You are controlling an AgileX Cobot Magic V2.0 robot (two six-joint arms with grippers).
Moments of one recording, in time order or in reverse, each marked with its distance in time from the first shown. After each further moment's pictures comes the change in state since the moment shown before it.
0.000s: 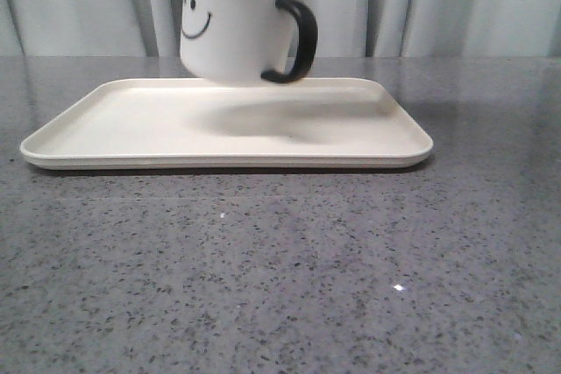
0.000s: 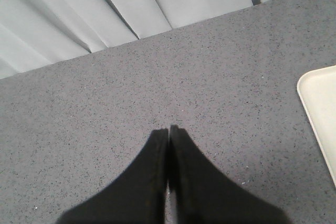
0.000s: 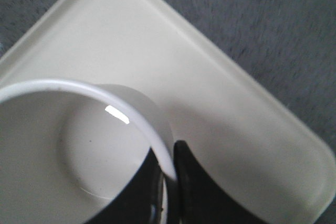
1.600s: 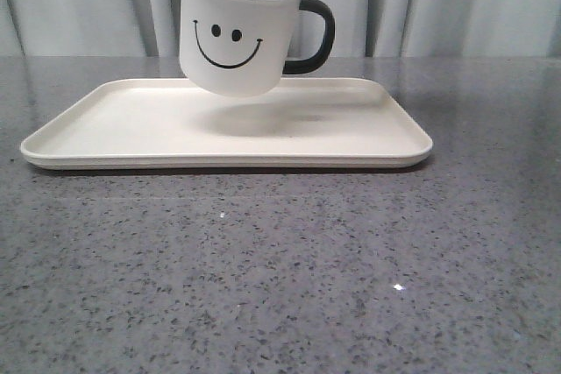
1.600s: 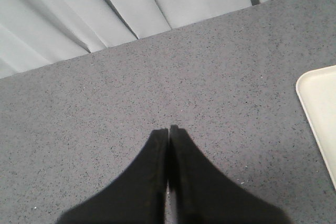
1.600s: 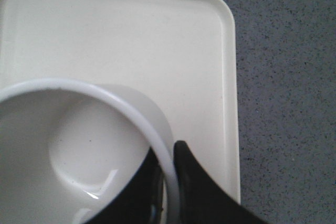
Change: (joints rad) left arm 0.000 0.000 0.000 -0.002 0.000 0.000; right arm 0.000 0.196 -0.281 0.123 0.213 -0.850
